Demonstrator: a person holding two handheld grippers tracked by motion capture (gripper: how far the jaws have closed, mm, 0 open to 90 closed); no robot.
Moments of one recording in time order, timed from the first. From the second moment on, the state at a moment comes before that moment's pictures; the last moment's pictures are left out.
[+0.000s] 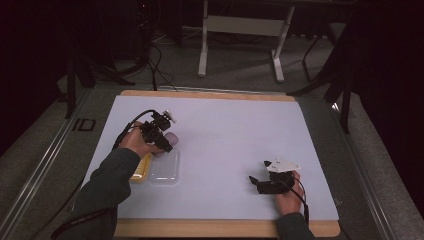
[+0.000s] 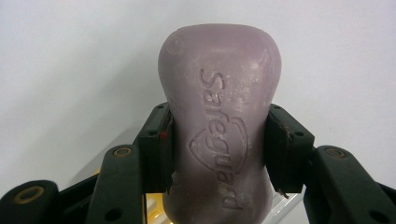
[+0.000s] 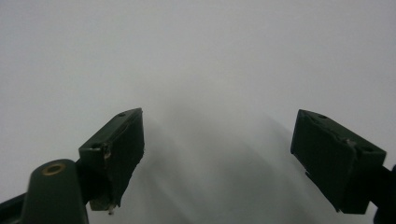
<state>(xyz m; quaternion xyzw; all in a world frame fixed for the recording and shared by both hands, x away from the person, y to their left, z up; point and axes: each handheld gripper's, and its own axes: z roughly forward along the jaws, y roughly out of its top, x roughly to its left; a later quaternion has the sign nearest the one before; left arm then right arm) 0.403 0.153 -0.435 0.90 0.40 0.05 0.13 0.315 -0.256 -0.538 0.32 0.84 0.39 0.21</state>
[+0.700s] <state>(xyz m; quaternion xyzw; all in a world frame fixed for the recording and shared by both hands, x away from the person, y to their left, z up) 0.393 0.183 -0.436 0.88 0.45 0.05 0.13 0.315 -0.257 -0.538 0.32 0.84 0.39 0.21</state>
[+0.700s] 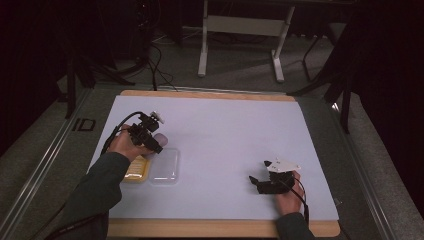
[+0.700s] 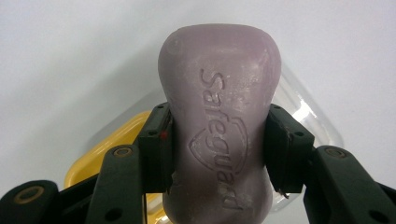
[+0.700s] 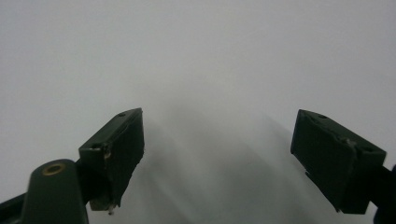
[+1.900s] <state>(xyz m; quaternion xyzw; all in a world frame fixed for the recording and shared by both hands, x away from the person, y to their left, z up) 0.369 0.223 -0.456 0.85 0.52 0.04 0.13 0.314 -0.256 -0.538 0.32 0.83 0.39 0.21</state>
